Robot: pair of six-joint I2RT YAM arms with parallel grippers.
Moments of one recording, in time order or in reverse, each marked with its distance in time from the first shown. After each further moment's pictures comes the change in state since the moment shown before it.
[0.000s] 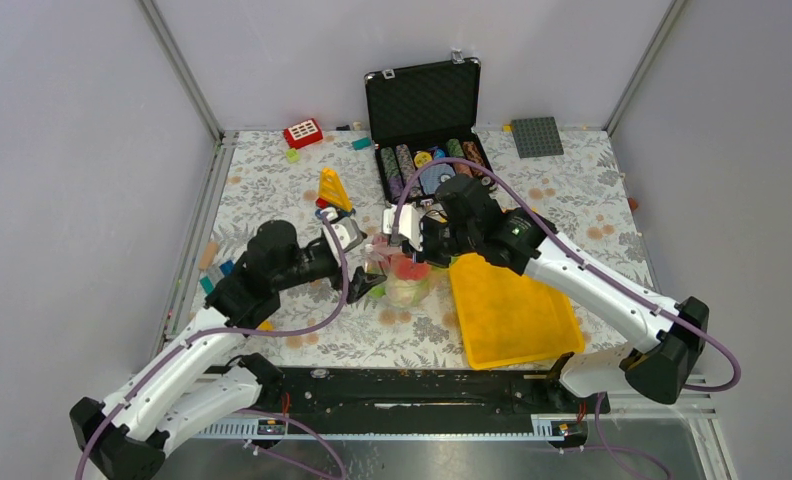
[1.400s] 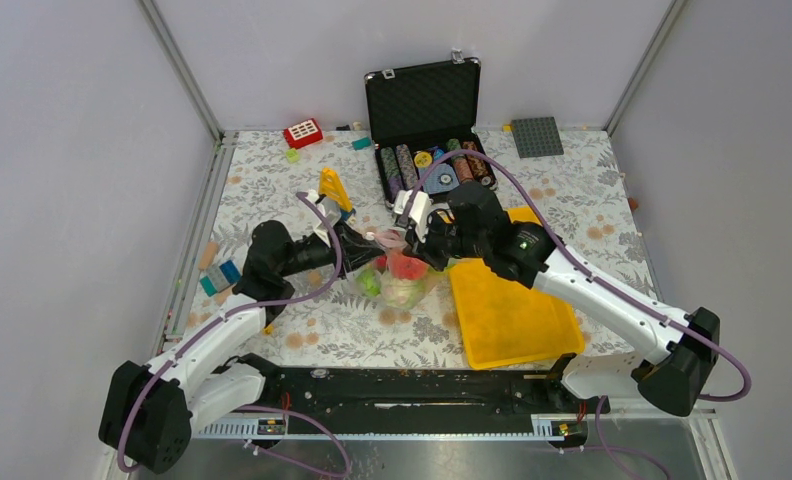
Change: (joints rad) left arm 0.192 0.150 -0.290 0.784 0.368 -0.521; right arm 0.000 -0.087 -0.146 0.233 0.051 0.340
